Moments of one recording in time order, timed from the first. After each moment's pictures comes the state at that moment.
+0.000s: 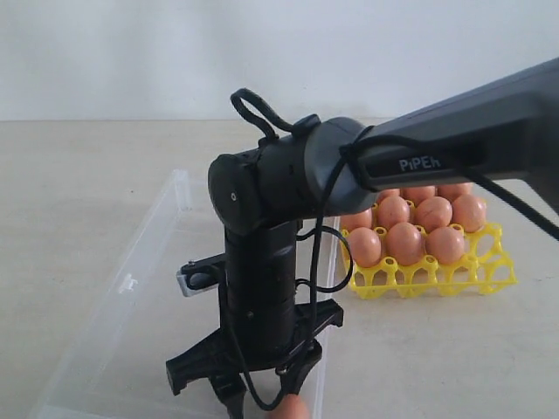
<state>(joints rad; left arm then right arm) 0.07 0.00 0.00 -0.16 0.17 0.03 0.88 2.10 -1.39 0.28 1.10 0.20</state>
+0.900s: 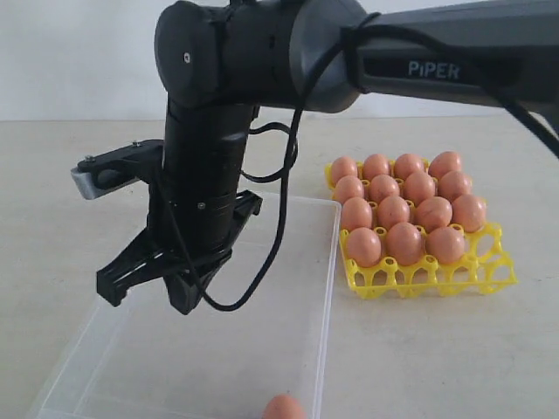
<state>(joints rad) 0.07 0.00 0.00 -0.16 0.17 0.03 0.88 2.07 -1.74 0.29 1.21 -0.19</state>
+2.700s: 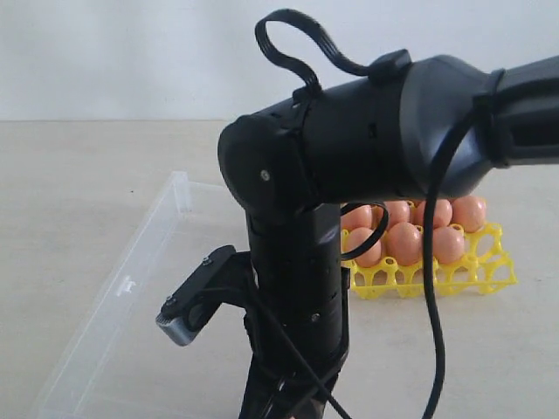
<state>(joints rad) 0.07 0.00 0.00 -0.16 0.17 0.03 0.95 1.84 -1.25 0.15 1.21 -0.26</state>
